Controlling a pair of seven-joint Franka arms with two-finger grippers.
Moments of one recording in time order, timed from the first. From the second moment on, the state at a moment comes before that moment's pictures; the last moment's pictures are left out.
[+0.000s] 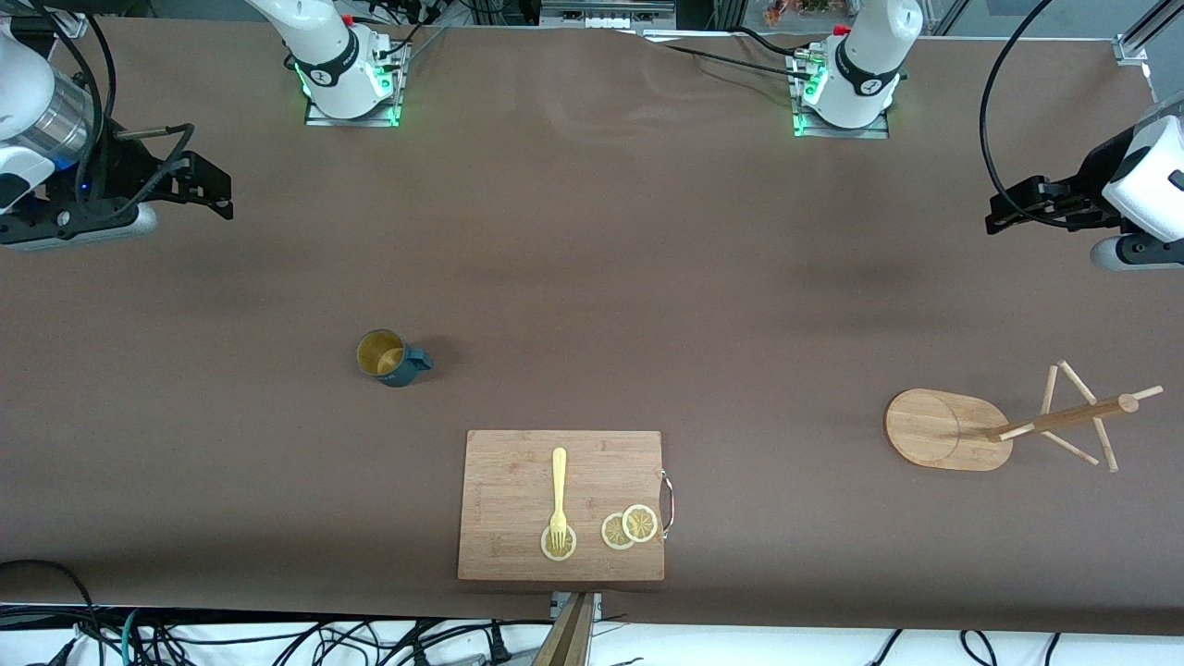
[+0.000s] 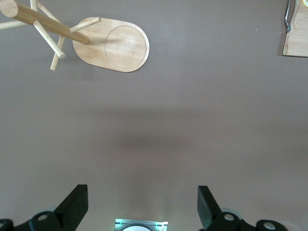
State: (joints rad) left arm -0.06 0.09 0.04 -1.46 -0.03 1.40 -0.11; right arm 0.06 0.01 0.07 -1.61 -0.01 1.56 -0.06
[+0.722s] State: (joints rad) left arm -0.07 0.10 0.04 -1.46 -0.03 1.40 -0.11; right arm 0.06 0.03 0.07 -1.78 -0.01 1.75 -0.07
